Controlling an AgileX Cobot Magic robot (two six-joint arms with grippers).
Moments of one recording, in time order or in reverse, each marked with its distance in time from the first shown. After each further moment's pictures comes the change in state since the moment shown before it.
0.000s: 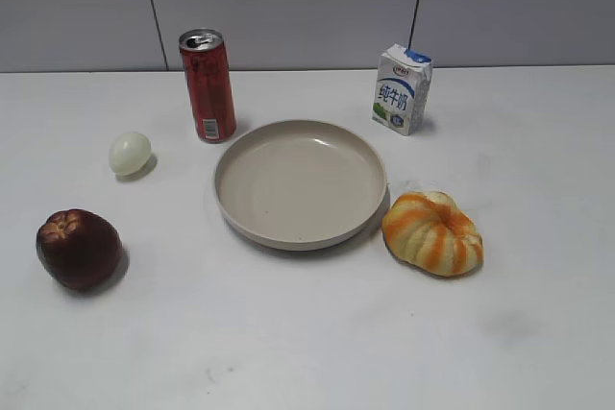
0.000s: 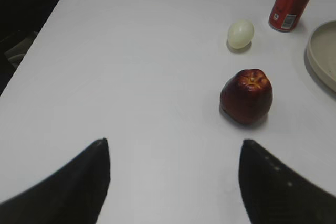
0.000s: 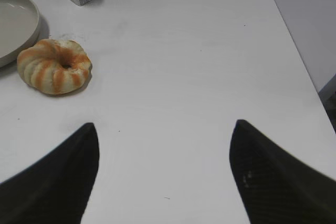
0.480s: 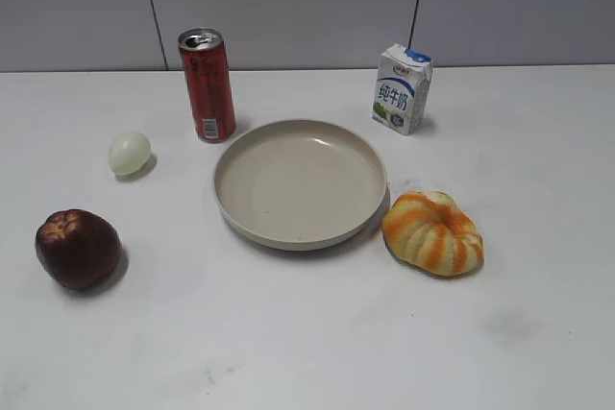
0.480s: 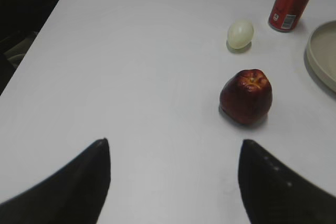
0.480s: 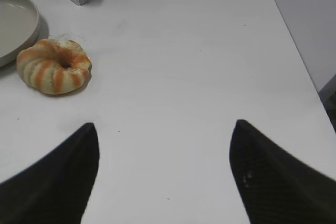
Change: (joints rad) left arm 0.000 0.000 0.000 -0.005 -0.006 0.000; right arm 0.000 0.000 0.000 0.000 0.000 0.000
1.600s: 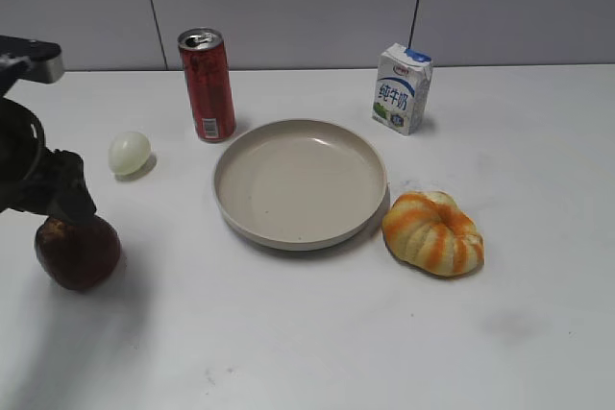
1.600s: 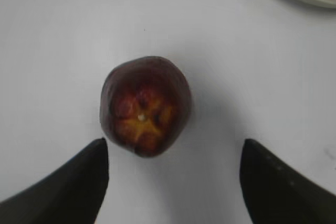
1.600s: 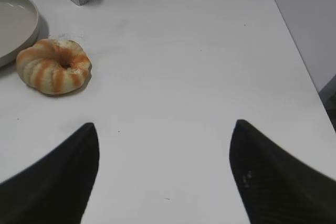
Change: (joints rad) left arm -0.176 1.522 -0.451 -0.246 -0.286 0.363; right arm 0.000 0.000 0.000 0.000 0.000 0.000
